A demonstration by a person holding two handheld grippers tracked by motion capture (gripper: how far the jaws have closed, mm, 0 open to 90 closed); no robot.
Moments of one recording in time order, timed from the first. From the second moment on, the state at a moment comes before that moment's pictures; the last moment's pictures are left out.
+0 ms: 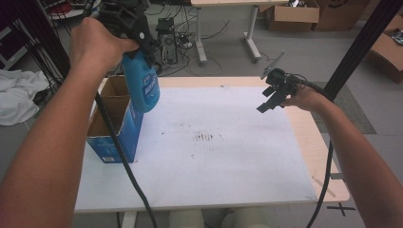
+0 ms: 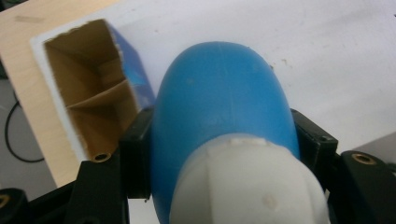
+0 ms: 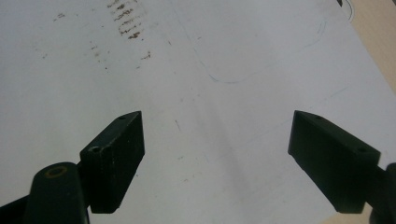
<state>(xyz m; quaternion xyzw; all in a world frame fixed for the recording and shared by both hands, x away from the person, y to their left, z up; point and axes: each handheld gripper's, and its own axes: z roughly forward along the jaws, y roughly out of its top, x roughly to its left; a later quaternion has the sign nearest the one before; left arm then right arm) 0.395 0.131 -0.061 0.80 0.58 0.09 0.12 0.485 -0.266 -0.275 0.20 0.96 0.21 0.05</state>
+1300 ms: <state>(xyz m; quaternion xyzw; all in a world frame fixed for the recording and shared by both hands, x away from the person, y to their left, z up) 0.398 0.223 -0.123 0.72 0.67 0.13 0.10 0.486 -0.266 -0.271 0.21 0.96 0.20 0.05</state>
